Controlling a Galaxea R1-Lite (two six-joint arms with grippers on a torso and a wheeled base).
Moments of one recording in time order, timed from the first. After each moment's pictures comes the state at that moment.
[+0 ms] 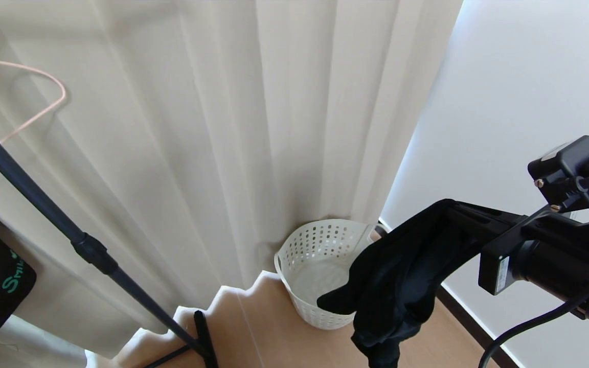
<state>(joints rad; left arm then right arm) 0.00 0.01 0.00 0.00 -0.01 0.00 0.75 1.29 -0.60 -0.52 -0.40 -0.16</state>
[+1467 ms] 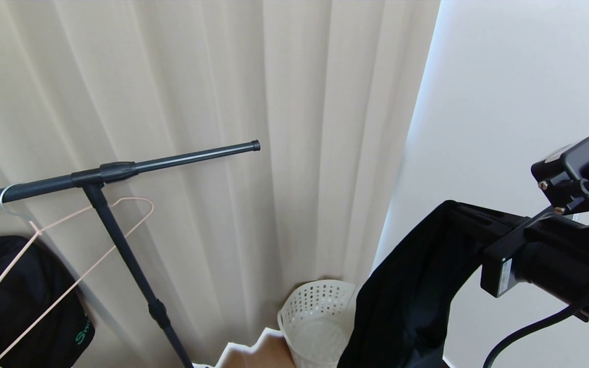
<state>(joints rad) 0.00 0.01 0.00 0.00 0.00 0.00 0.75 1.28 -0.59 -0.52 -0.40 -0.16</state>
